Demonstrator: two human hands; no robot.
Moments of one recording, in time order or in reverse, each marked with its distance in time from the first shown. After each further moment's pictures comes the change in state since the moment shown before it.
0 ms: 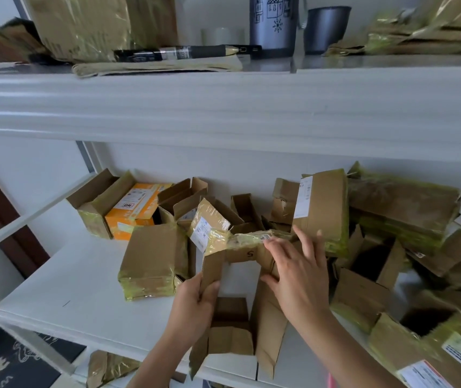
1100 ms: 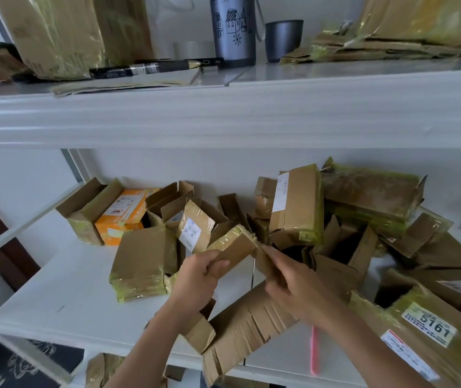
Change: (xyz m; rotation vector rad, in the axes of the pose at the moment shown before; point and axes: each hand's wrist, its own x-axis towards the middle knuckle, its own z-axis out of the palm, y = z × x) left_hand 0.016 0.037 0.014 0.283 -0.110 0.264; right_hand -0.031 0.038 -0.050 0.653 -0.495 0.113
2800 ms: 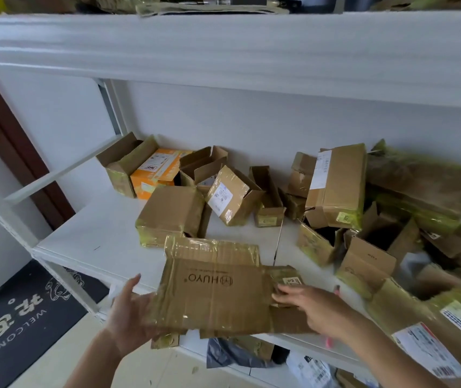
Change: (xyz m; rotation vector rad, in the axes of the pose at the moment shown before) left_hand -0.133 -0.155 -0.044 -1.346 0.056 -0.989; right_hand -0.022 0.020 0.050 -0.456 -0.664 0.087
